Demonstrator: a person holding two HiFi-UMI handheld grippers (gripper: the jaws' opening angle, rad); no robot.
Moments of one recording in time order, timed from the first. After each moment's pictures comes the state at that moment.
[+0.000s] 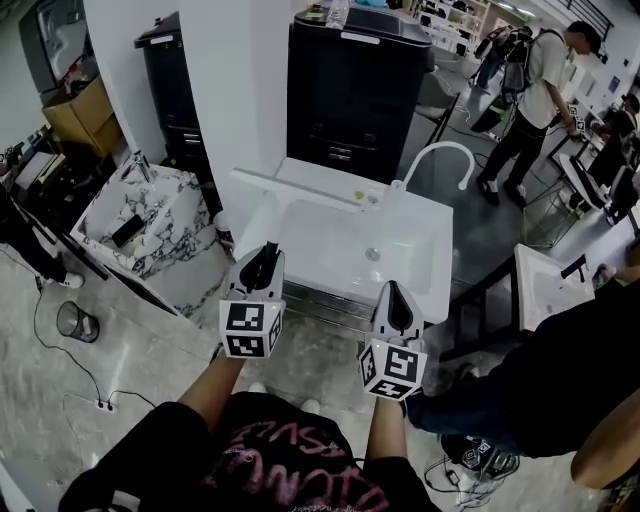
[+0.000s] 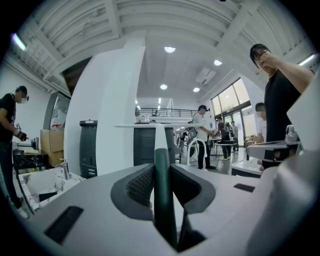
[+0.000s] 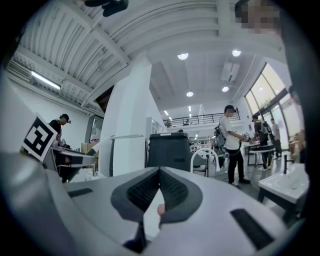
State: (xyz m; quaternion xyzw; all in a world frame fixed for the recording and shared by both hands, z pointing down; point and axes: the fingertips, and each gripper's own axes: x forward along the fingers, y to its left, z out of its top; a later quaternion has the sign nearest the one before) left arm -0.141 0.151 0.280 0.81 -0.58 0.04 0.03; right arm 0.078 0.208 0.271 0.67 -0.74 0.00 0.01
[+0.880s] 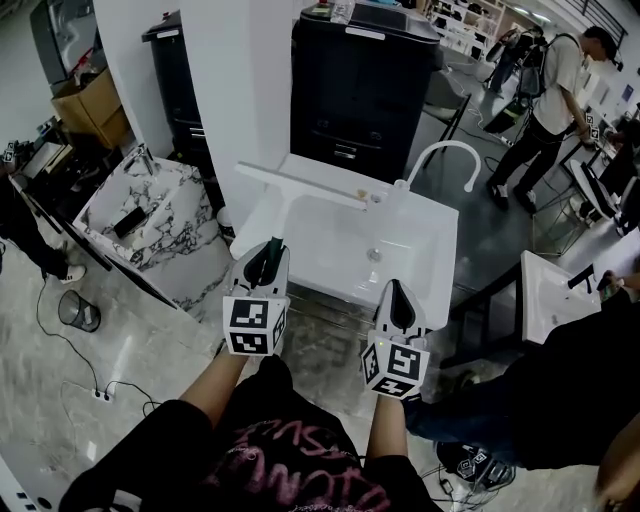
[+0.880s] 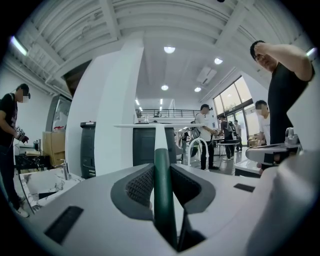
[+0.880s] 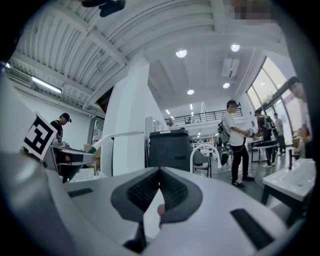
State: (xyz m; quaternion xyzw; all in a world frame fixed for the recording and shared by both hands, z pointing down) left arm -0.110 0.141 0.286 0.80 -0.59 0.04 0.03; right arm 0.110 0.190 0.289 0.66 -0.75 0.01 0.01
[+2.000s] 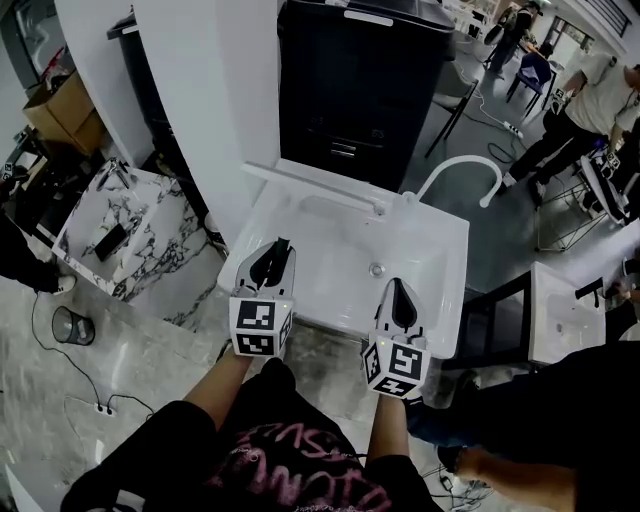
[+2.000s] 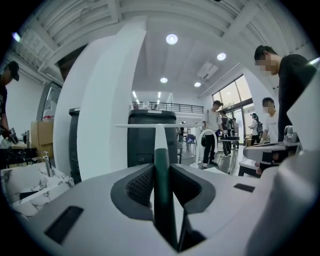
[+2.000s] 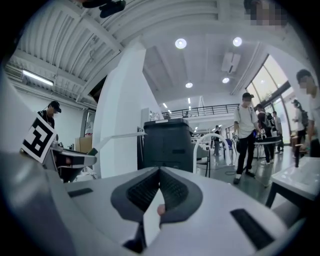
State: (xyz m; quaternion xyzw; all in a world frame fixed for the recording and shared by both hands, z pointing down) left arm -0.102 -0.002 0.331 0.82 -0.57 0.06 0.06; right arm 0.106 0.052 0.324 0.67 -0.74 0.04 0.04
